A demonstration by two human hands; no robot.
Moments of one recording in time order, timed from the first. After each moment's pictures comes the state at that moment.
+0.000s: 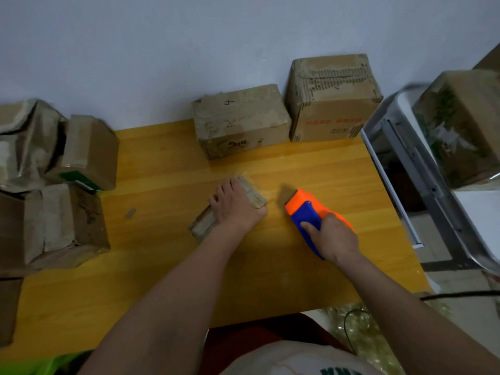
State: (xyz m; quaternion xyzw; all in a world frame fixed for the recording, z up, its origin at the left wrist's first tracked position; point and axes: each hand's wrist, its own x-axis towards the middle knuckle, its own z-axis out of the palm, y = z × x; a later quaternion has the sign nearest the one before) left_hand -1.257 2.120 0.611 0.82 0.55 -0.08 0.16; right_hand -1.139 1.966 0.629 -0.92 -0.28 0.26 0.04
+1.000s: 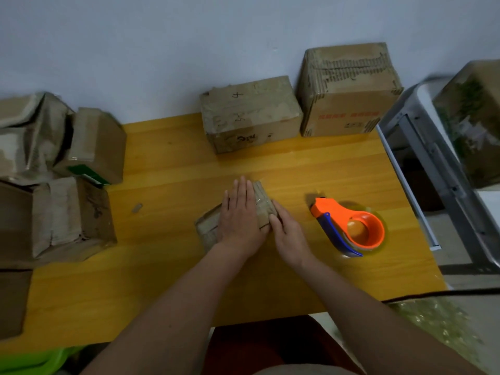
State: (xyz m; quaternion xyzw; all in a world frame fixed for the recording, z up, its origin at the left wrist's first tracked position) left_hand -1.291 2.095 0.601 0.90 0.42 -0.10 0.10; right_hand -1.207 2.011 0.583 -0.76 -0.35 0.36 0.42
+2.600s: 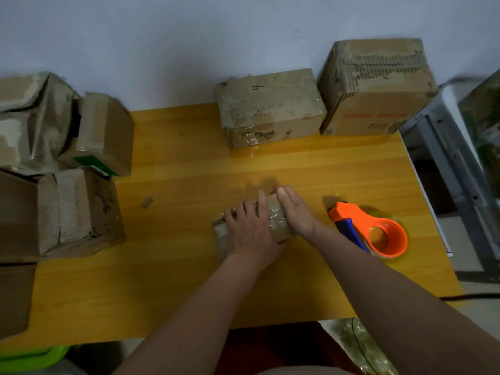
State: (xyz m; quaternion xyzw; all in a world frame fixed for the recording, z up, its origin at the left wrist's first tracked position) left_hand -1.307 2.096 0.601 0.87 0.46 -0.12 0.09; right_hand -1.188 2.077 0.589 -0.72 -0.29 0.48 0.40
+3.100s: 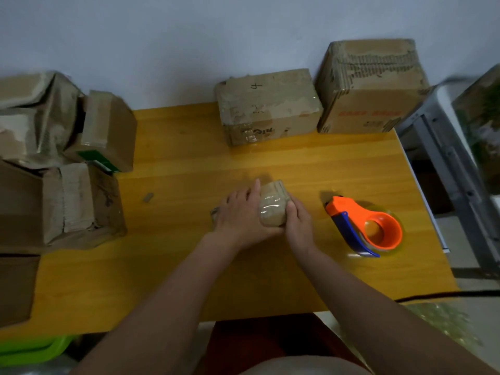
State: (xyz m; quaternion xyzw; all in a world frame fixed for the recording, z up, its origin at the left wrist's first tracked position) left_hand -1.322 2.124 0.612 0.88 0.42 -0.09 0.18; right_hand -1.226 2.043 0.575 -0.76 -0.16 0.34 0.52
